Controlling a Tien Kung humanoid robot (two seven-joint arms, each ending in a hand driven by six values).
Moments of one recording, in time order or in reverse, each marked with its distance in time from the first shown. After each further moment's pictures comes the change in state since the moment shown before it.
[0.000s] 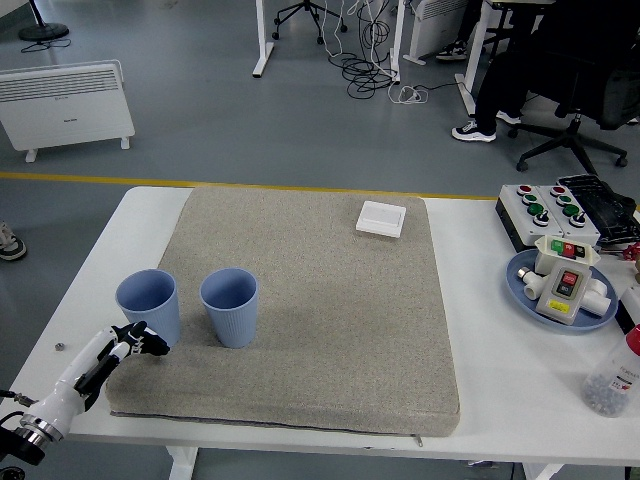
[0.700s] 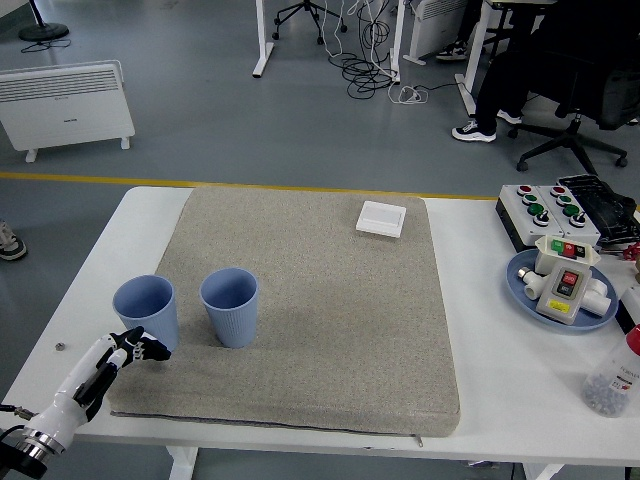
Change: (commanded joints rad) left arm 0.076 -0.025 -0.056 -0.073 0.001 0.002 0.002; right arm 0.011 -0.002 0.001 0.000 0.002 0.001 0.000
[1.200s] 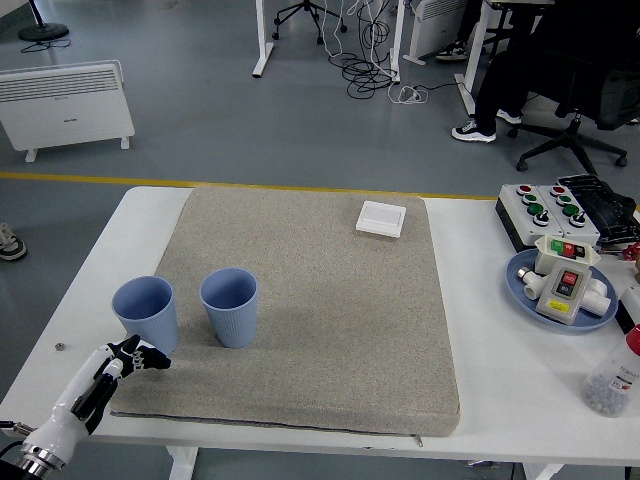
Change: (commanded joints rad) left arm 0.071 -0.018 -0.033 -0.062 -0.011 0.007 -0.010; right arm -0.001 -0.001 -0.002 0.000 0.002 0.001 0.000
